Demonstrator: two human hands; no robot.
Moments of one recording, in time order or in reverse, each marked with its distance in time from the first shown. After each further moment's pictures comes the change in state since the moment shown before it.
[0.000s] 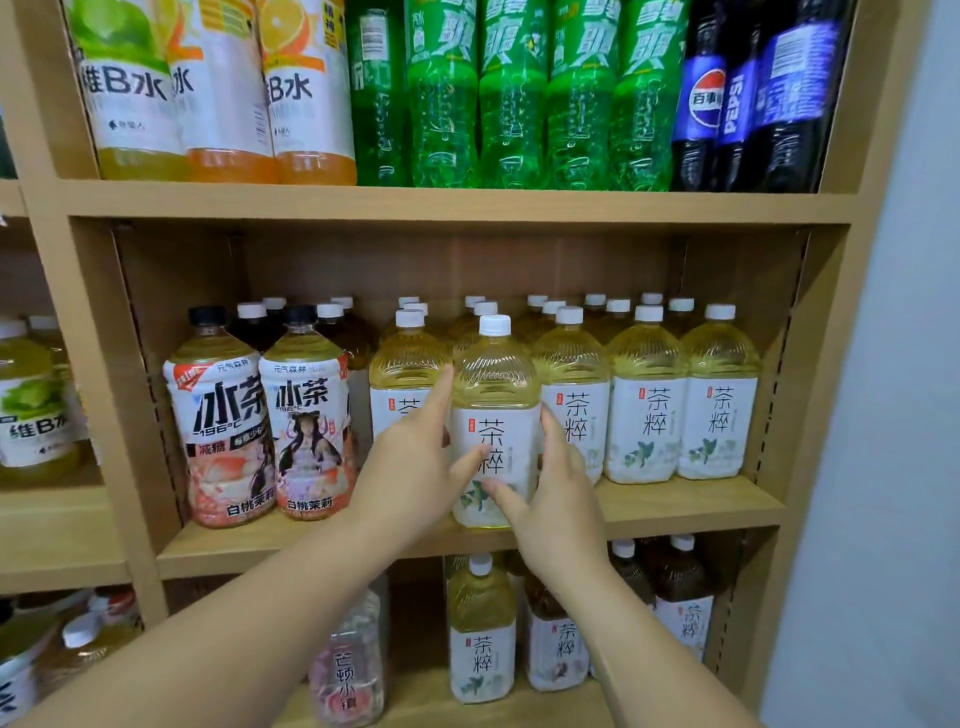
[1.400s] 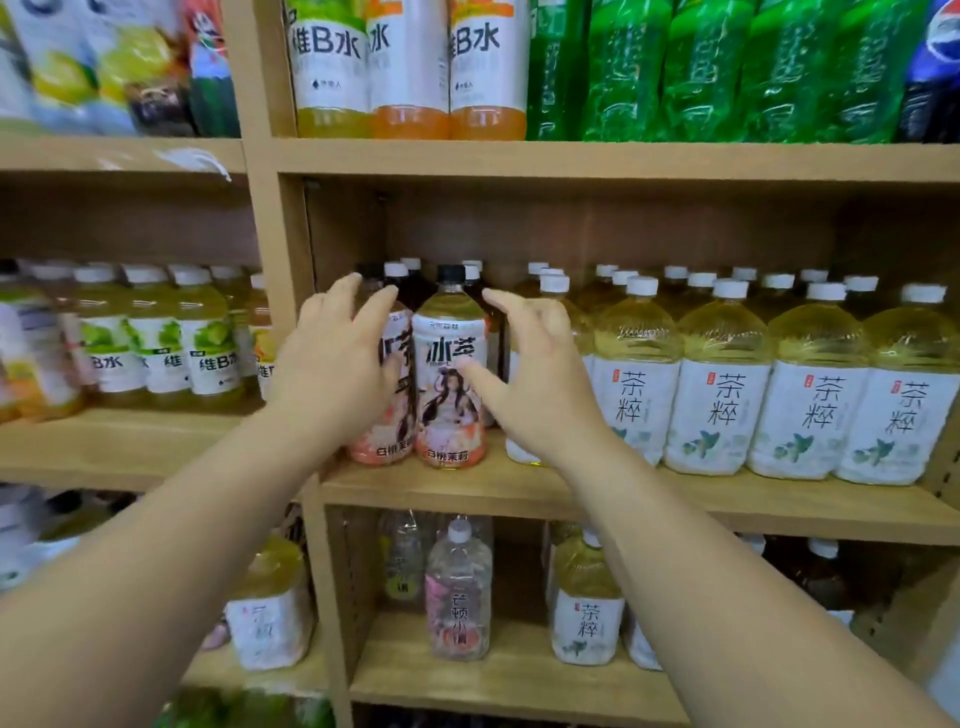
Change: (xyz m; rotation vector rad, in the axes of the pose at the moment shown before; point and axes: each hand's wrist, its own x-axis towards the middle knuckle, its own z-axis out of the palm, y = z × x) left_hand -0.010 -0.112 -0.135 0.567 0.221 -0.114; right_hand 0.042 -0.148 0.050 0.153 -0.073 -0.355
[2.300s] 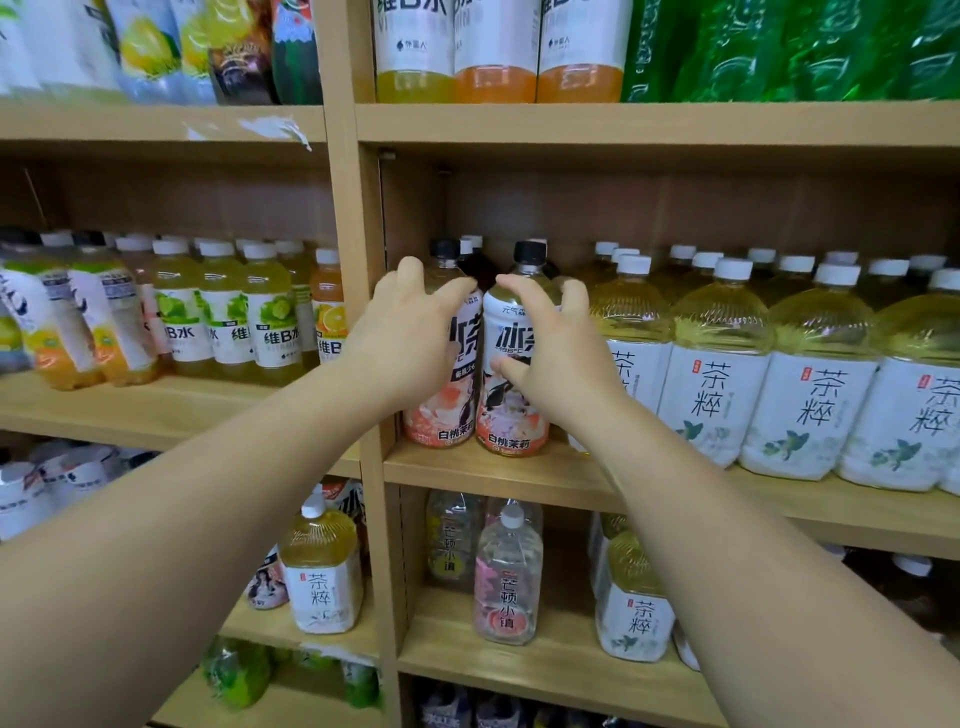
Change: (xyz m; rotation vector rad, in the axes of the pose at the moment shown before) left_hand 0.017 -0.019 0.011 -0.024 -0.146 0.070; right_hand 0.026 -0.004 0.048 -0.203 -0.145 0.014
